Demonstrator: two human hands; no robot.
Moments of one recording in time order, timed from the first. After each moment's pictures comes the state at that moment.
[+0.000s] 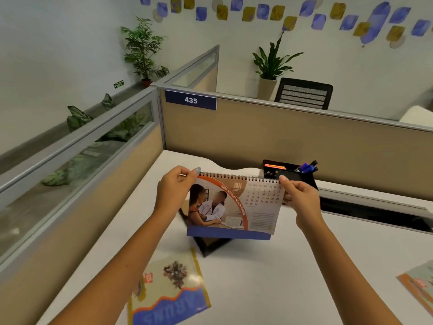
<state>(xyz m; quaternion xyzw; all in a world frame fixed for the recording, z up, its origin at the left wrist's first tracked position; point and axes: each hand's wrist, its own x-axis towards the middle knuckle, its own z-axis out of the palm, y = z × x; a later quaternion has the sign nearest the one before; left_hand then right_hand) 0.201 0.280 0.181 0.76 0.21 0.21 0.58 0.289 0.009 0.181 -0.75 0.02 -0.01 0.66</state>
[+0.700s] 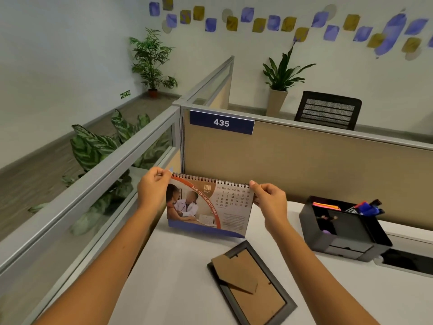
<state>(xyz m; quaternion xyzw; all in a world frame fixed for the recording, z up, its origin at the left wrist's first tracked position) 0.333 0.493 0.144 0.75 0.29 0.26 0.53 0.404 0.238 0.147 -0.77 0.01 0.00 0.64</state>
